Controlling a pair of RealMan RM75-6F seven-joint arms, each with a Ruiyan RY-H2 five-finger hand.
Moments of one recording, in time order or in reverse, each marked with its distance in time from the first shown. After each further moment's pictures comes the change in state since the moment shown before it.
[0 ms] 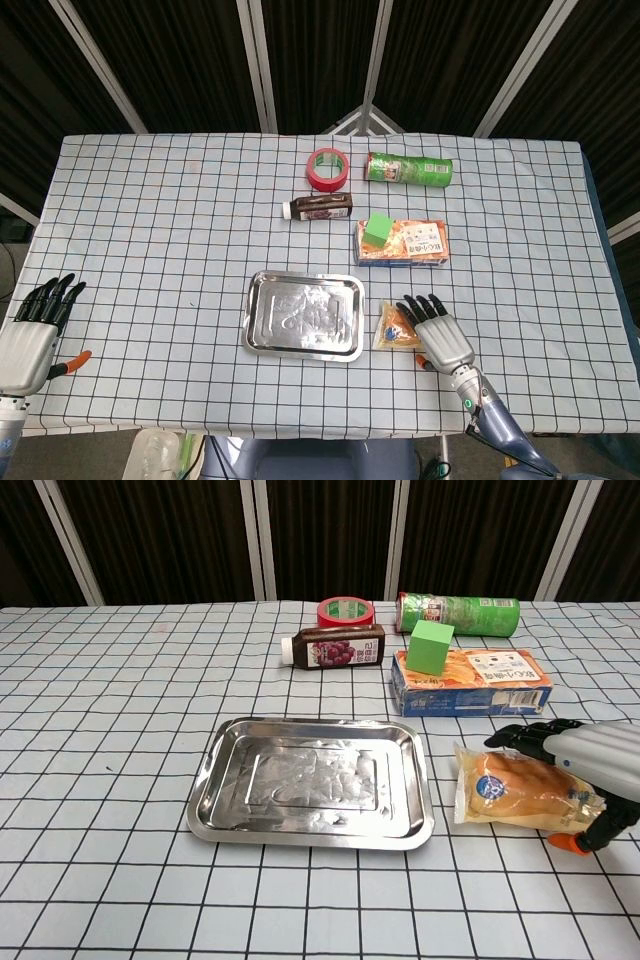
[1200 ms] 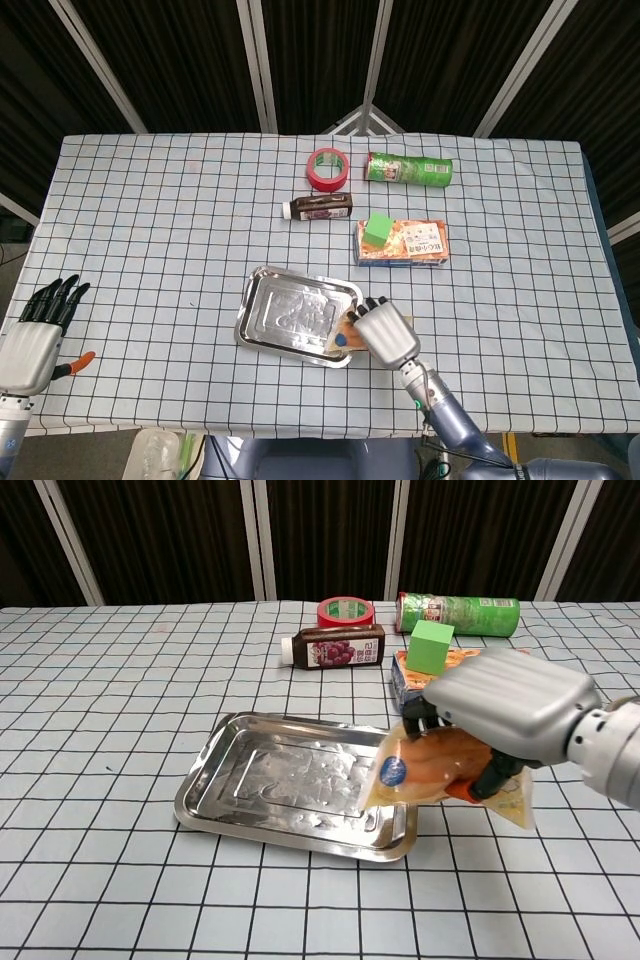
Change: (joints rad) left arm -0.002 -0.001 0.002 -0.020 -0.006 -0.008 0.017; right arm 0.150 -0.113 0.044 -0.198 0.016 0.099 -0.462
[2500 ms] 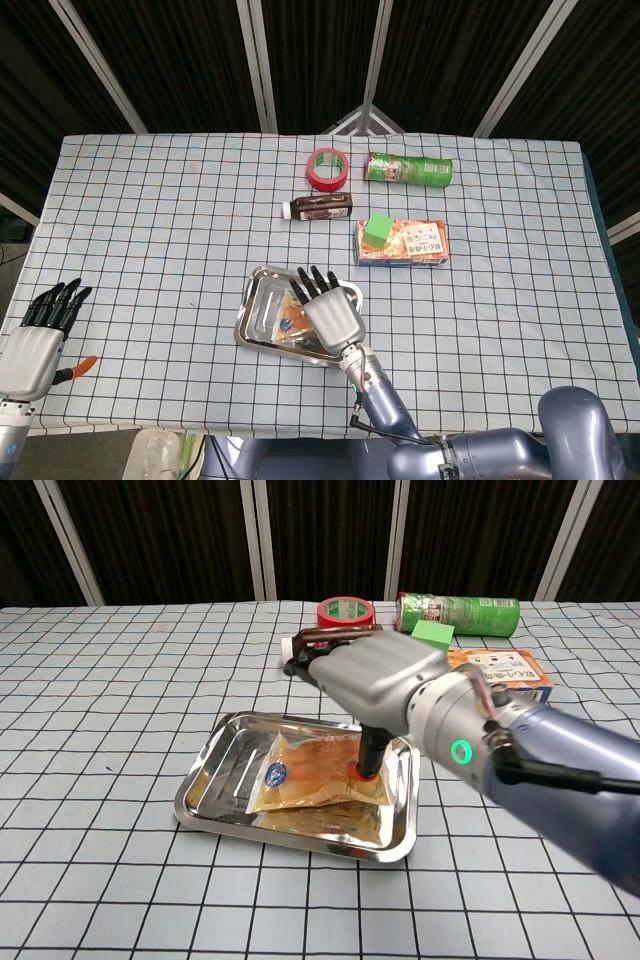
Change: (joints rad) left arm 0.012 0.003 0.014 -0.020 0.019 0.016 0.004; right arm 0.248 -0.211 0.107 -0.034 0.419 0.188 -0.254
